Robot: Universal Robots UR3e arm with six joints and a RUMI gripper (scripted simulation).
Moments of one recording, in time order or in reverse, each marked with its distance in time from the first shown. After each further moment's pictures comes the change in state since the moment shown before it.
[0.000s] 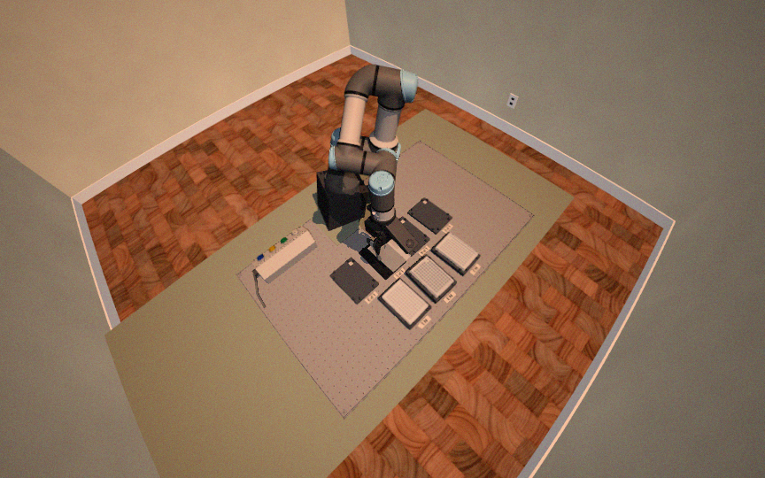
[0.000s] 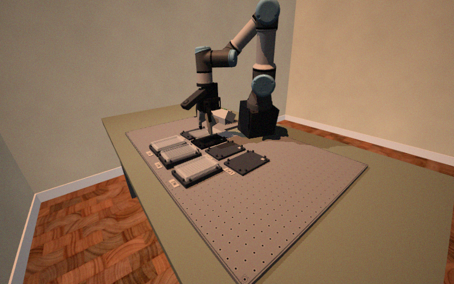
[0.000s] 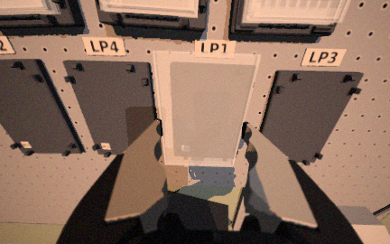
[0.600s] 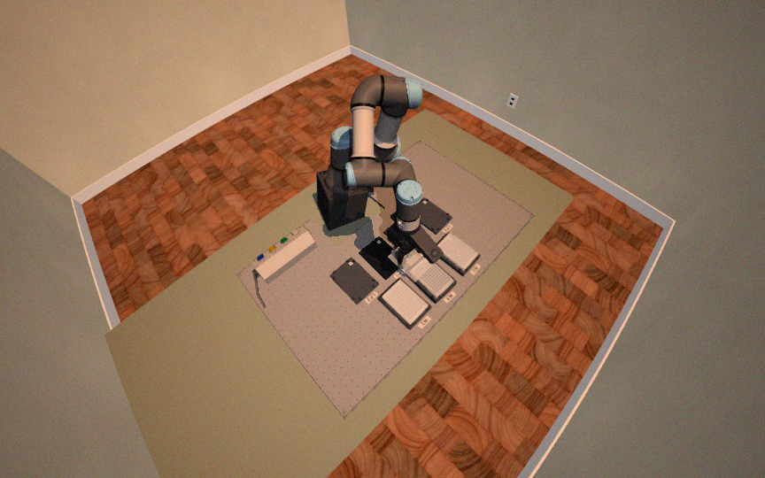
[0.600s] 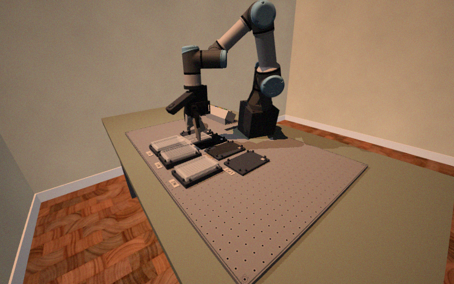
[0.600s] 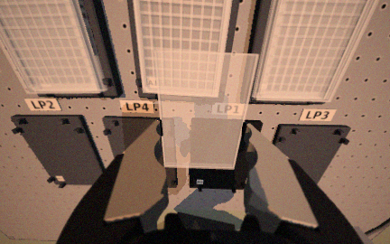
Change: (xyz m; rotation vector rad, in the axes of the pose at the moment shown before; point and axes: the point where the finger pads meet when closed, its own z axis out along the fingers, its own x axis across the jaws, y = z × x) arm -0.027 -0.073 0.000 0.016 0.001 -0.001
